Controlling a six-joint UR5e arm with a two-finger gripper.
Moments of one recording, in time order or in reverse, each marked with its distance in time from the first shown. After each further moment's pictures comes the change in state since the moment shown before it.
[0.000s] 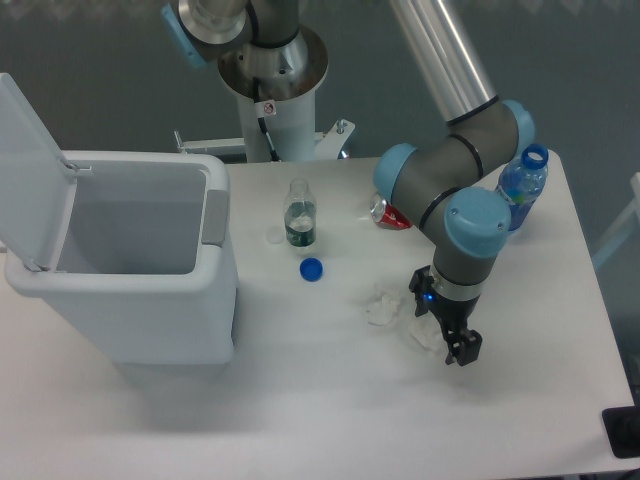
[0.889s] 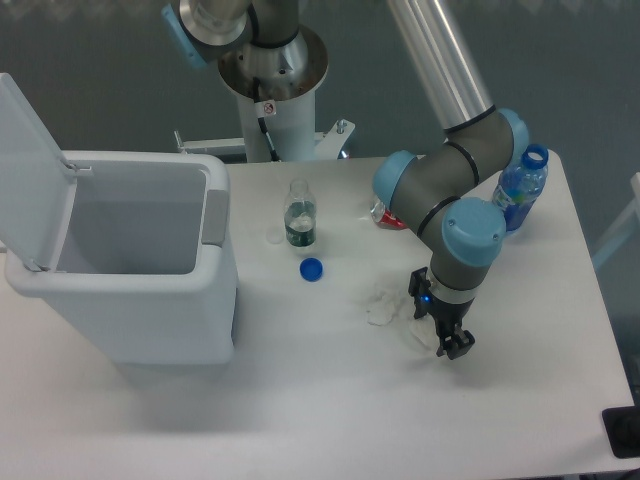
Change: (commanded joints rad) arm 0.003 -0.026 -0.002 0.005 0.006 -0.020
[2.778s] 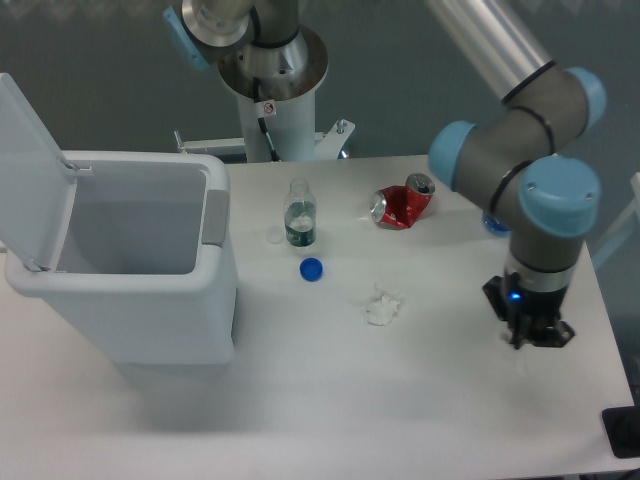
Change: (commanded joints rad) arm 0.054 0.000 0.433 -0.264 0.048 -0.241
